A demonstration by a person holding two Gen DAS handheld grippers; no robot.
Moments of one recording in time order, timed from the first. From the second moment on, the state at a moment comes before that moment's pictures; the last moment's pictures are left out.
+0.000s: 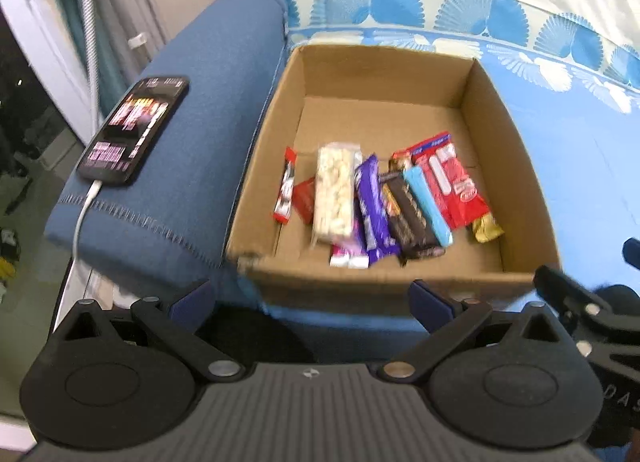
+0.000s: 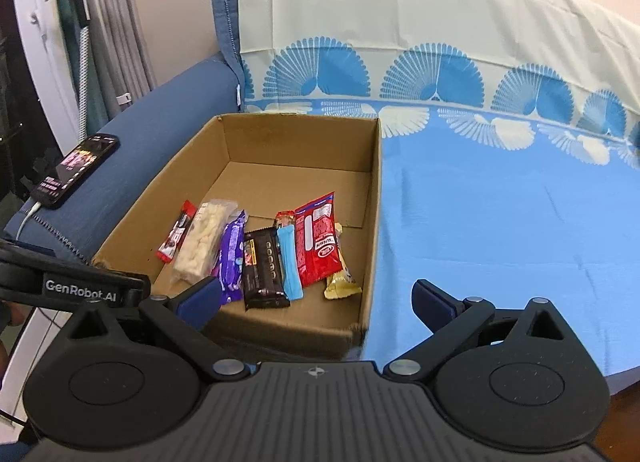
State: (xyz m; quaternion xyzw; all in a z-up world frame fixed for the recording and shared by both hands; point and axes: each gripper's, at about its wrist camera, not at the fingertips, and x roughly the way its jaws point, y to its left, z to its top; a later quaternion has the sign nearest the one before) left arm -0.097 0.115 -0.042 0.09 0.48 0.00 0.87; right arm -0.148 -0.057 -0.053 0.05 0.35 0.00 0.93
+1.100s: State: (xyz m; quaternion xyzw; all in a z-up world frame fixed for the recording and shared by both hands) left arm -0.151 0.117 -0.023 0.10 0.43 0.00 0.90; right arm -0.197 -0.050 -0.033 0.03 0.32 -0.01 0.95
